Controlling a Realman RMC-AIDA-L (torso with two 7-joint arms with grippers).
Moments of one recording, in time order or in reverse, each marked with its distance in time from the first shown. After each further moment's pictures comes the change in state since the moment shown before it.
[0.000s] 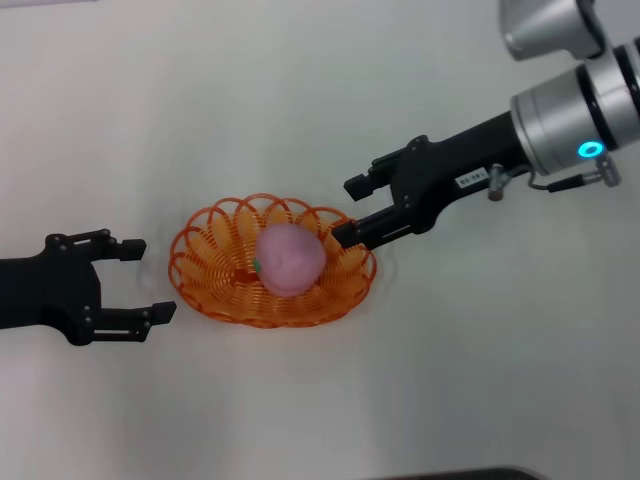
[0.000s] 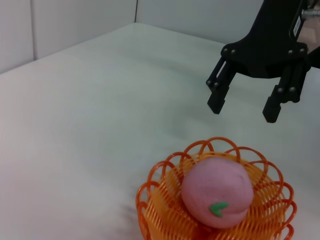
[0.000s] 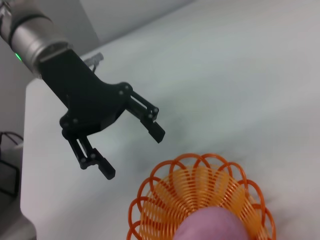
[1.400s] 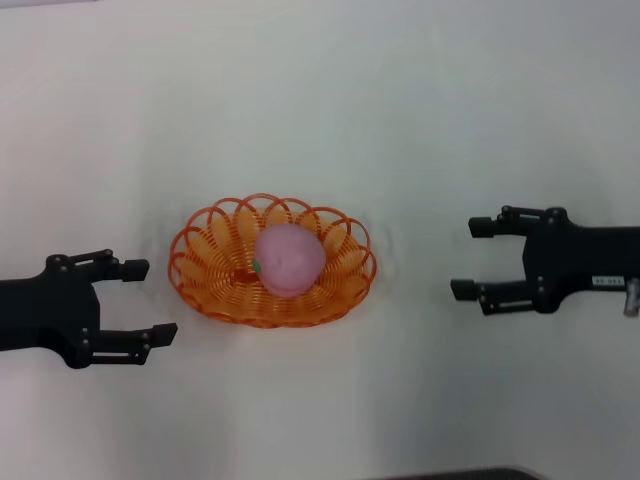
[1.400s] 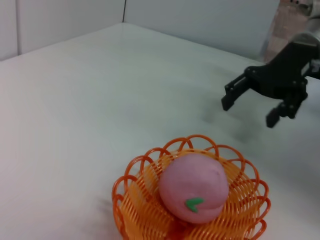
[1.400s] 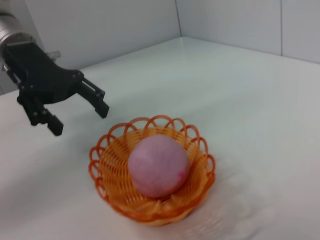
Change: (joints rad) left arm 0.024 0.000 -0.005 -0.005 -0.002 0.046 0.000; right arm -0.347 -0.002 0.271 0.129 0.106 -0.021 -0.593
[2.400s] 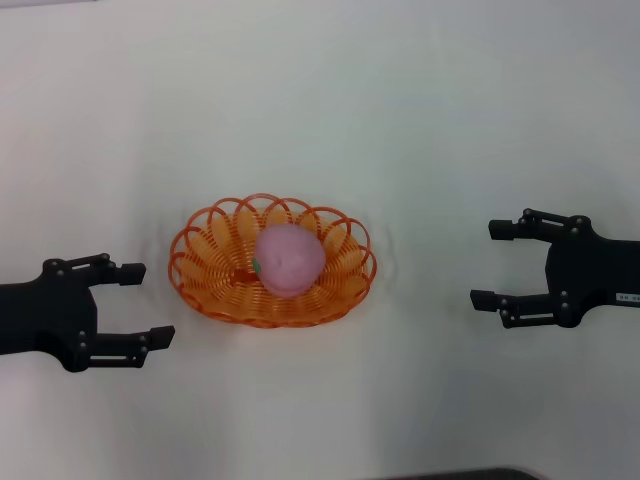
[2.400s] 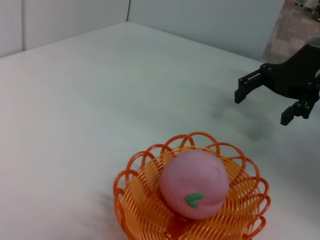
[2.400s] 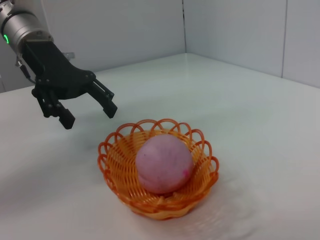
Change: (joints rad) left arm 0.002 0.000 -0.015 -0.006 0.009 0.004 -0.001; right arm -0.037 0.001 0.089 0.022 -0.001 -0.059 -0.163
